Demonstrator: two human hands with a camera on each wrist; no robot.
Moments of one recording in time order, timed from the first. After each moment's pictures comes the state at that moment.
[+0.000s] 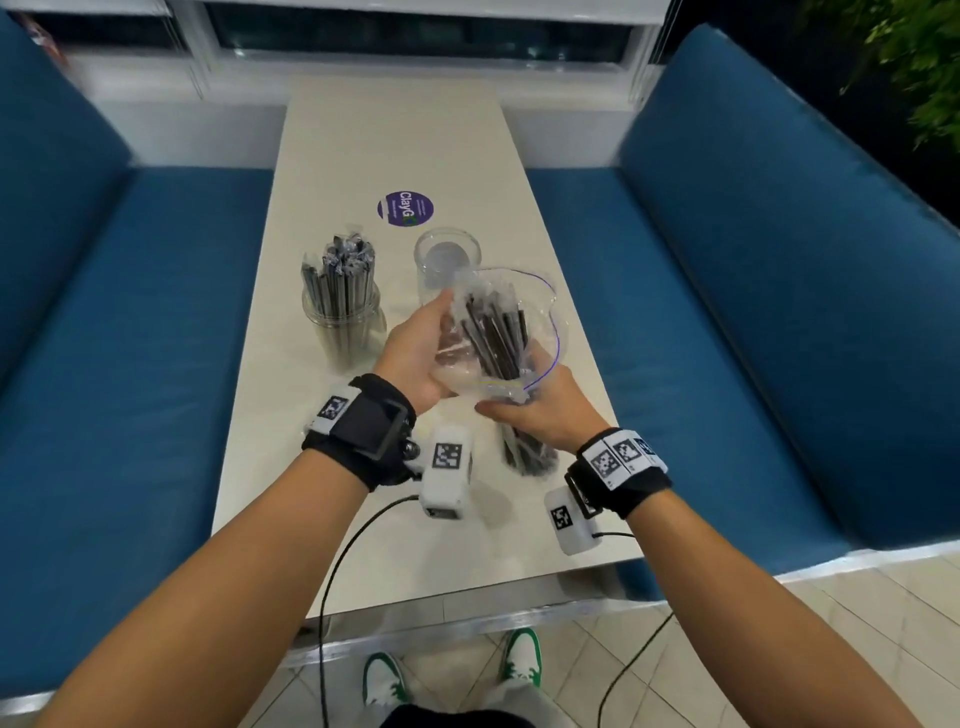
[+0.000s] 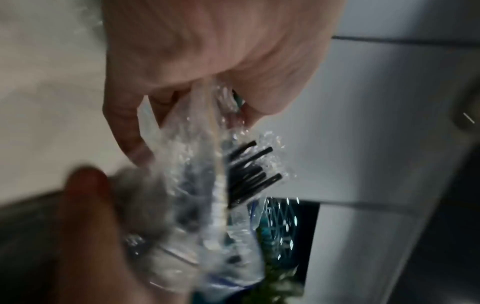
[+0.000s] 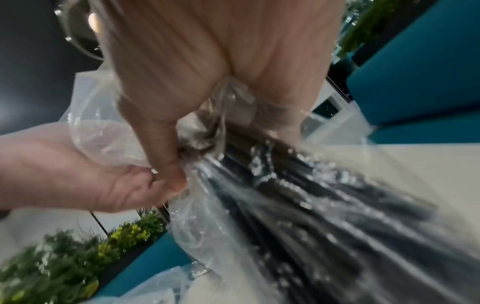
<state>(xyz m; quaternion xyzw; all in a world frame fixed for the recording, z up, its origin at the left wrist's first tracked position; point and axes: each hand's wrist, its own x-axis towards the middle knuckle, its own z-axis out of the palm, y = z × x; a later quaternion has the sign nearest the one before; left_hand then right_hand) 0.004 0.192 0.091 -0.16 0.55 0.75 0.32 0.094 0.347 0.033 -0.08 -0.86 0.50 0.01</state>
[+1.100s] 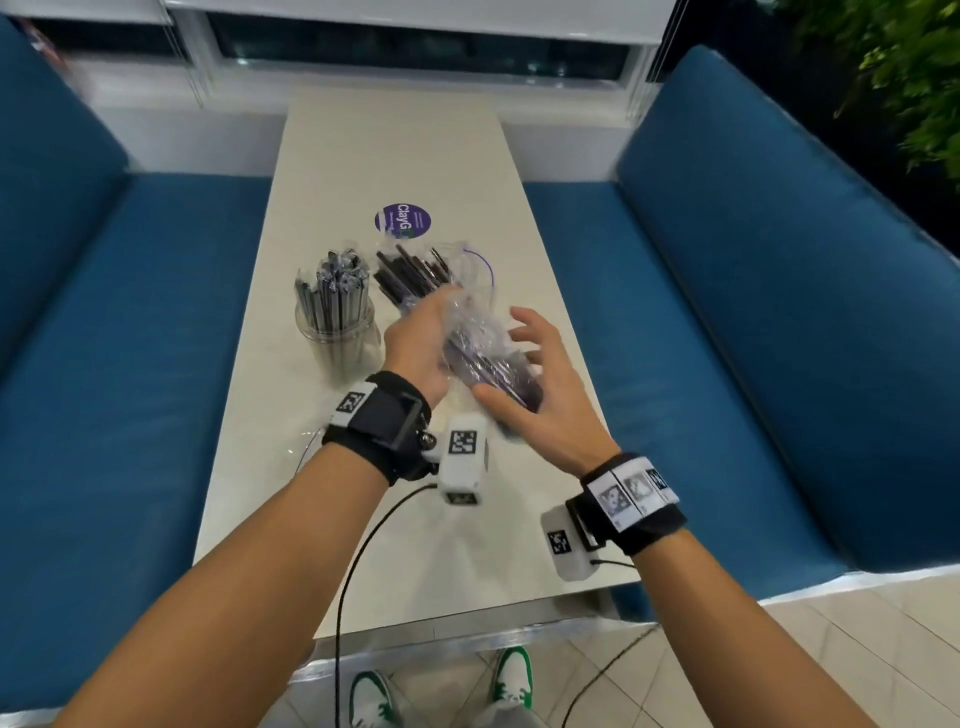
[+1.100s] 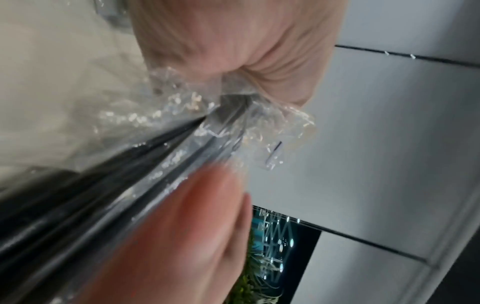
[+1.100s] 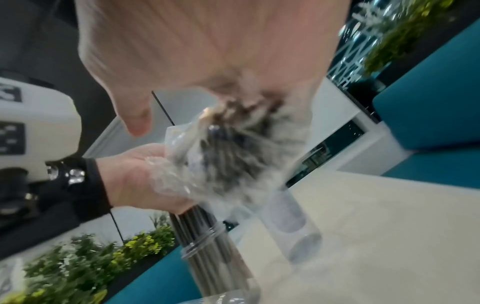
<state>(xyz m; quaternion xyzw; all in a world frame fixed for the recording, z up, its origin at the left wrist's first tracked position) -0.025 0.219 0.078 -0.15 0.53 0.80 0.25 0.097 0.344 0.061 -0.05 -0.84 0.54 0.10</state>
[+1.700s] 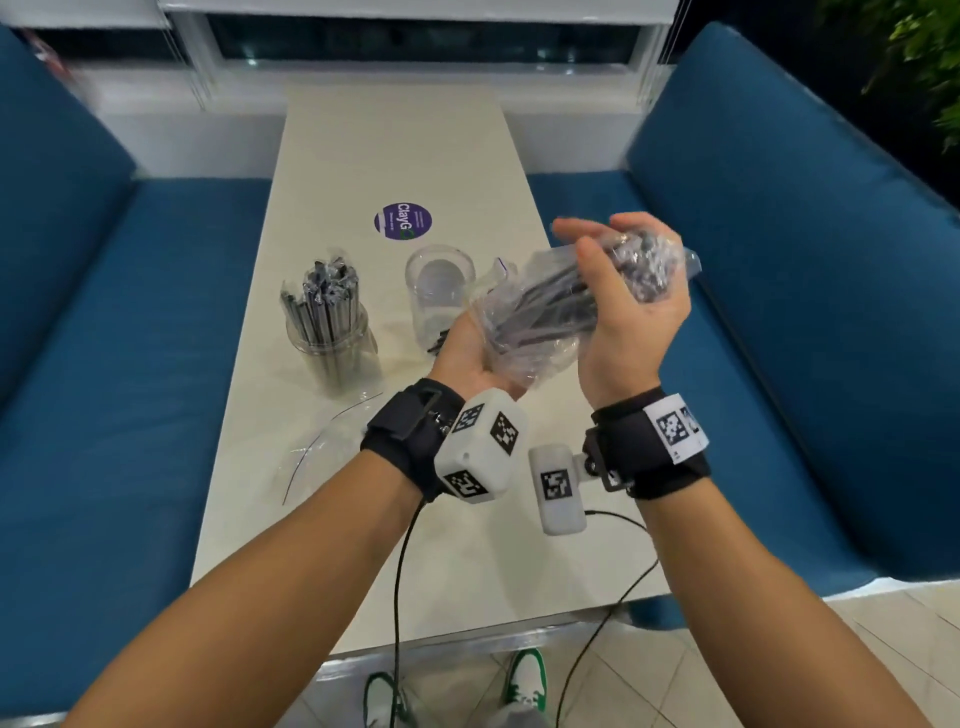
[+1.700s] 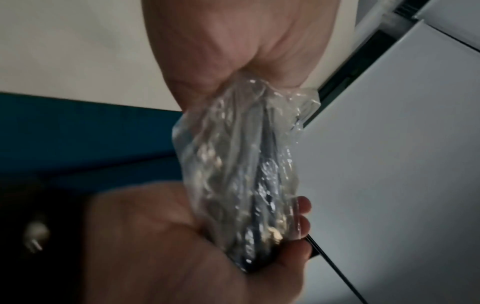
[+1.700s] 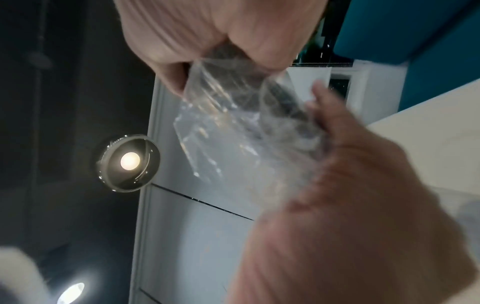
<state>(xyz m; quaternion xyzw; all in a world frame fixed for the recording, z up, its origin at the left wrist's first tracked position) 0.004 0.265 0.112 -0.10 0.29 0.84 0.45 0.049 0.370 0.125 -0.06 -0.53 0.73 0.43</state>
